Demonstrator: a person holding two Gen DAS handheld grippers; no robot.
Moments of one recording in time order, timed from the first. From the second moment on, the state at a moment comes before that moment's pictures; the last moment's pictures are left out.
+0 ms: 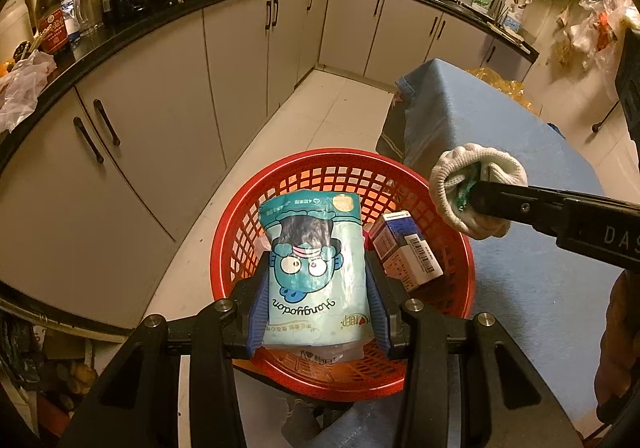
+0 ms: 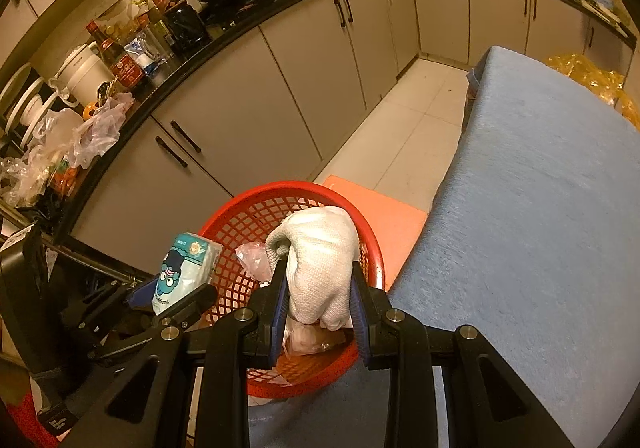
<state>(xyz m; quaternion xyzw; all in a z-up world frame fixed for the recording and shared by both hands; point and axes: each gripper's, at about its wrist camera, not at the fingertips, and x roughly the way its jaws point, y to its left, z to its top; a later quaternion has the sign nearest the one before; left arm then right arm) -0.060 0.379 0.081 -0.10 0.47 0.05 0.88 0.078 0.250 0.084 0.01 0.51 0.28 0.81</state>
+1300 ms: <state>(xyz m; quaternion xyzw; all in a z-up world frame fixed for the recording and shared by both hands) -0.049 0.382 0.071 -0.10 0.48 0.07 0.87 0.091 0.267 0.070 0.00 0.53 0.29 0.80</state>
